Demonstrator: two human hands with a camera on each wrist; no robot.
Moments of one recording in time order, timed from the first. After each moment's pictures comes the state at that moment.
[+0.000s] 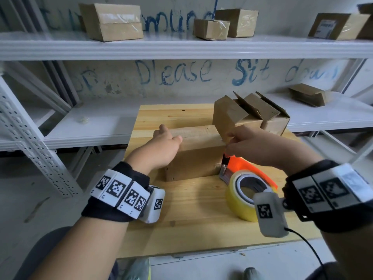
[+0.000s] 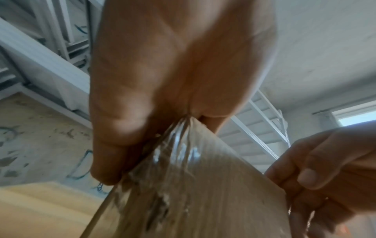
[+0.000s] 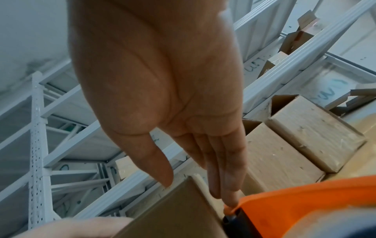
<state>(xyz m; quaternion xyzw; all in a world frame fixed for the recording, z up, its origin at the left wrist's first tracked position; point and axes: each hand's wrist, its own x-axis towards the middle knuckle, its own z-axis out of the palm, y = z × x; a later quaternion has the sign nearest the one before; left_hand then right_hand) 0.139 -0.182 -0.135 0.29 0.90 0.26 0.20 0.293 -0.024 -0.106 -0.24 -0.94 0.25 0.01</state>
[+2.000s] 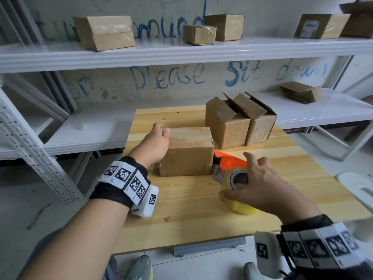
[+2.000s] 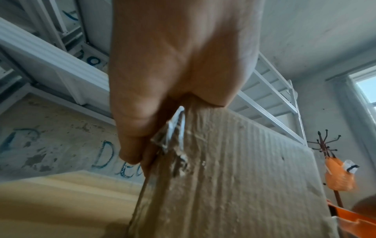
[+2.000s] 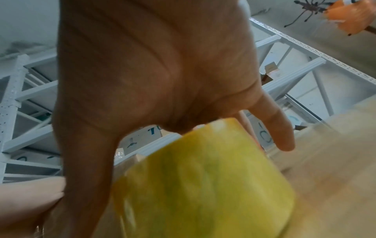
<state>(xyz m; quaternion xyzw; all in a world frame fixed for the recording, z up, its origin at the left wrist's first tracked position) 0.131 -0.170 -0.144 0.29 0.89 0.33 0.15 0.366 -0.050 -0.158 -0.36 -0.91 0.21 -0.02</state>
